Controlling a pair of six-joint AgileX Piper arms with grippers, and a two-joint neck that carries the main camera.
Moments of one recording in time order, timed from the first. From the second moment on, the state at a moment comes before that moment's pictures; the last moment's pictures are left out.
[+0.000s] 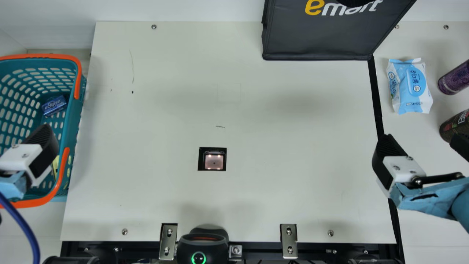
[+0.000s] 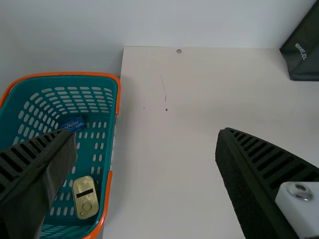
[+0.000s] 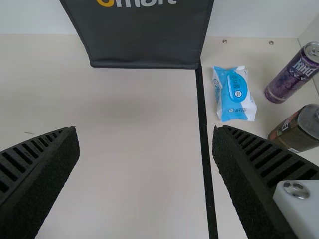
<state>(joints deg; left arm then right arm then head) -1.7 43.3 -68.9 -1.5 69.6 0.0 0.7 42.7 -69.8 -0.8 69.8 0.0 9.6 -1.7</state>
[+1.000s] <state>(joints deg) -1.7 43.3 -68.9 -1.5 69.6 0.0 0.7 42.7 -69.8 -0.8 69.8 0.0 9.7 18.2</state>
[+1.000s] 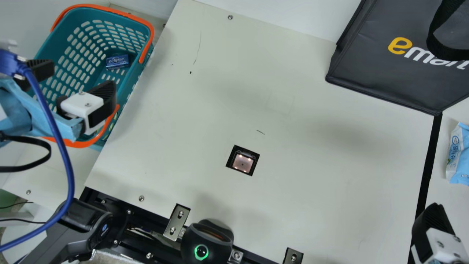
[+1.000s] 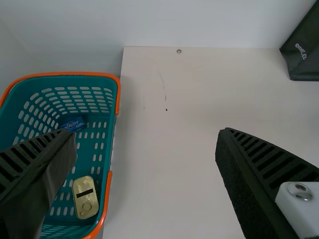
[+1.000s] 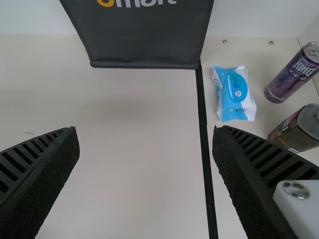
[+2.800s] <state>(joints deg) 33.2 85.4 -79.1 -1.2 65.7 -0.6 0.7 42.7 -69.8 -0.8 69.9 0.0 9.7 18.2</state>
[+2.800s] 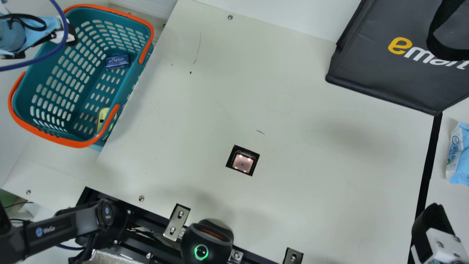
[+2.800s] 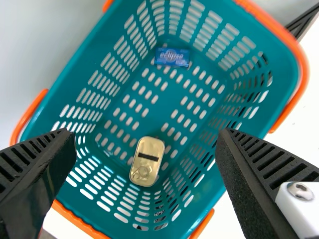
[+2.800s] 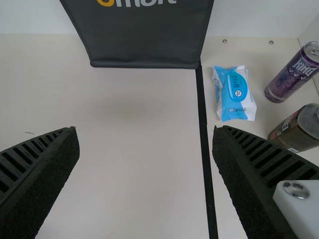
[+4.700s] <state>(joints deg) 36.3 108.8 -65.8 -5.5 50.2 8.4 0.7 42.7 -69.8 -0.8 69.8 0.0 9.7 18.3</state>
